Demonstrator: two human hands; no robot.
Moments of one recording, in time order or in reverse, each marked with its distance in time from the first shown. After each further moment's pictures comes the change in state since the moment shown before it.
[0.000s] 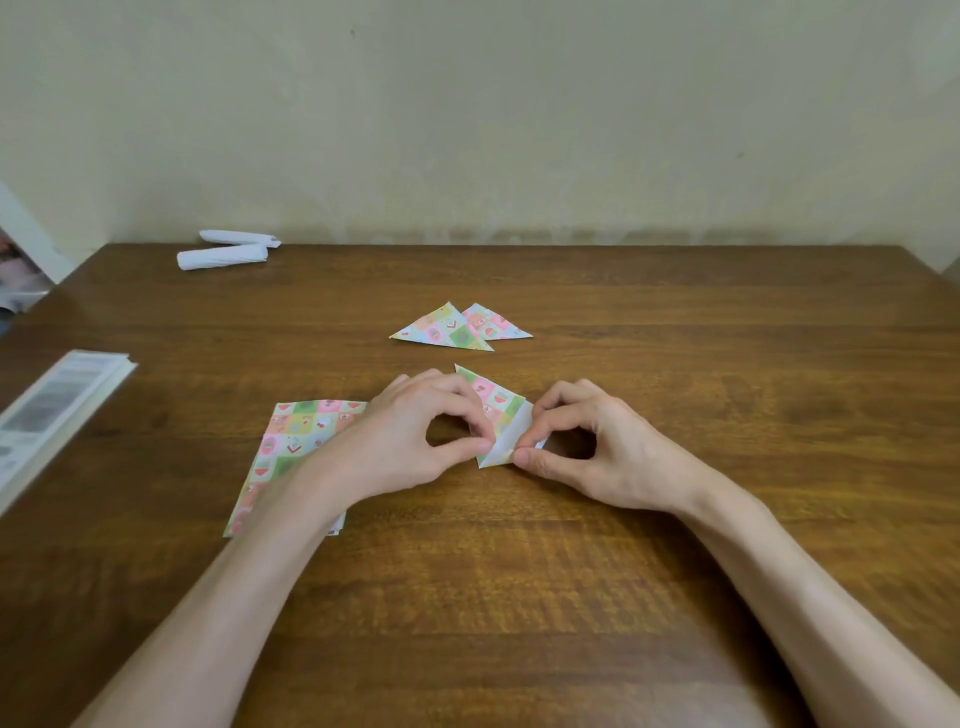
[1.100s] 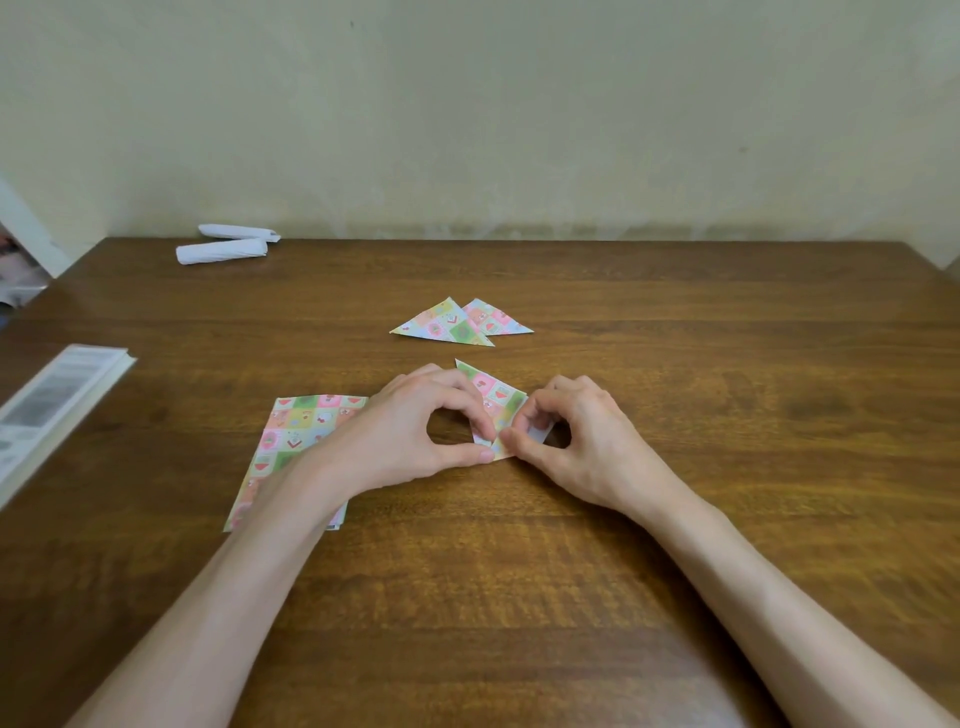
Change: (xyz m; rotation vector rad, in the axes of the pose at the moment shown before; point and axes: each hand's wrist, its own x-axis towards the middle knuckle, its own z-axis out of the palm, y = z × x) left_hand 0.001 0.000 -0.001 -0.081 -0.019 -0.017; right_hand 0.009 -0.014 0.021 -0.117 0.162 0.151
